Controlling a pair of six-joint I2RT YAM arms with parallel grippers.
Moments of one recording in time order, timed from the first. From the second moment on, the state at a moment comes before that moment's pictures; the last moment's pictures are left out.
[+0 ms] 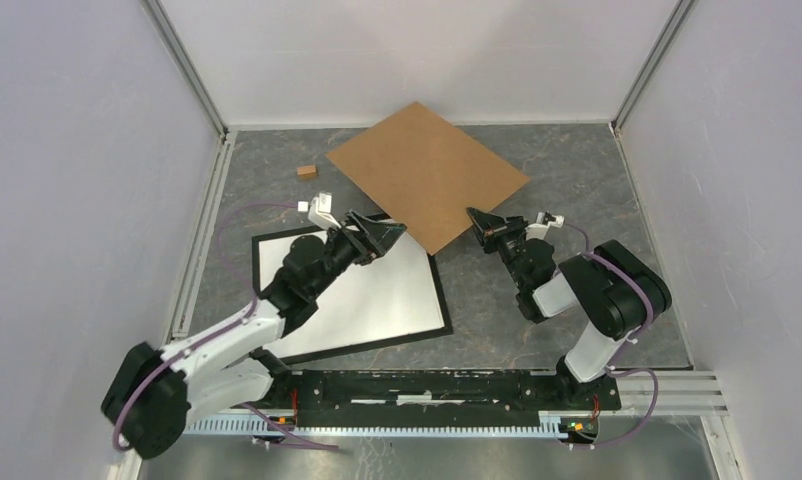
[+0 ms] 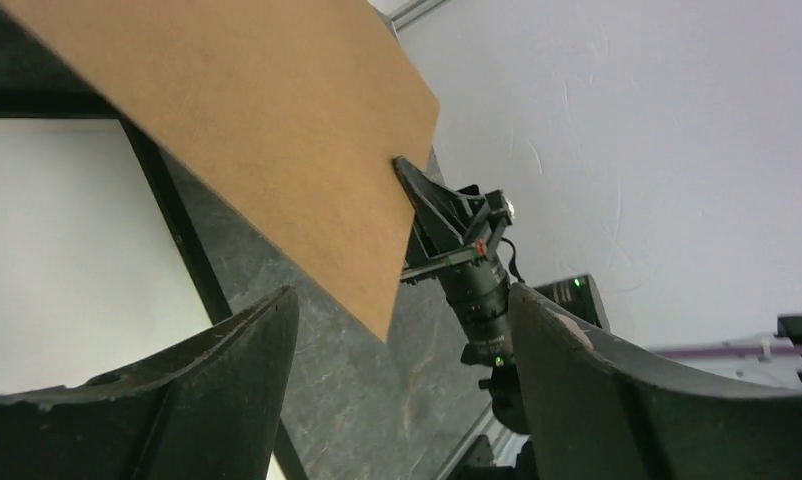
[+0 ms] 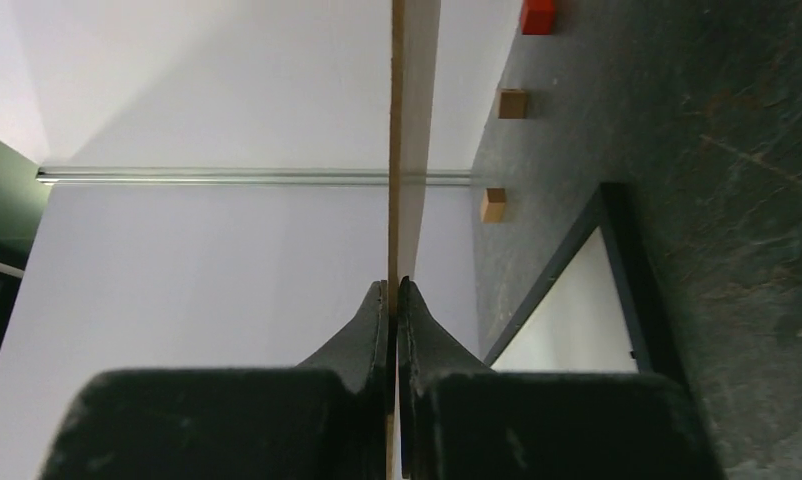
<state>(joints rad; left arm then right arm) -0.66 1.08 0.46 0.57 0.00 -1.01 0.45 1.70 0.31 1.44 0.10 1.54</state>
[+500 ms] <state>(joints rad) -0.66 0.72 0.89 -0.36 -0.07 -0.63 0.35 1.84 0.43 1.42 -0.50 1.56</state>
